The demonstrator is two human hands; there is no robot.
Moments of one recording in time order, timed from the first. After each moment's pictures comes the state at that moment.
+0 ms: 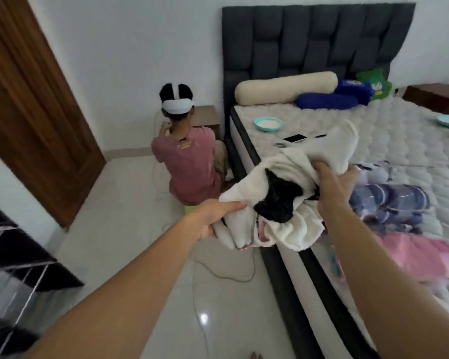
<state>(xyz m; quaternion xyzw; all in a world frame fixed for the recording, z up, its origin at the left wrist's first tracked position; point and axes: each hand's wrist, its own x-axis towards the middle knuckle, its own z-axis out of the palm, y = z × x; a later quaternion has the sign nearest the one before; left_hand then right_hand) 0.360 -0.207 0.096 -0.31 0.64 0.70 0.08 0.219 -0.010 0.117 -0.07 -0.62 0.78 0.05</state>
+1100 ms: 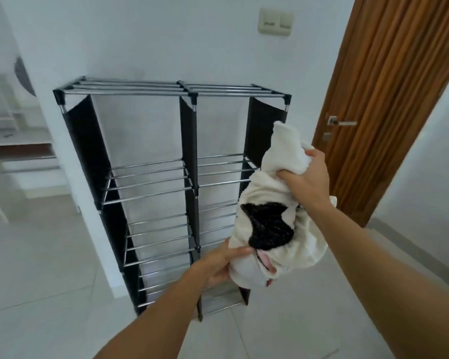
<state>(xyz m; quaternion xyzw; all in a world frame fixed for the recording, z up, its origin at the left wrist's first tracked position) 0.609 -0.630 0.053 -0.42 0.35 0.71 -0.44 0.442 -0.723 0.205 0.64 -0.51 0.53 -0.24</state>
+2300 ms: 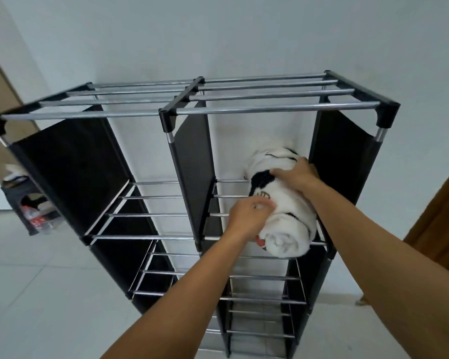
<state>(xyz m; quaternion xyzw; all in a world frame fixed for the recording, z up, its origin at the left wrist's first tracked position) 0.652 -0.929 0.142 -0.75 0.33 0.27 -0.50 0.610 -1.095 0.166 0.75 -0.51 0.20 -0.38</state>
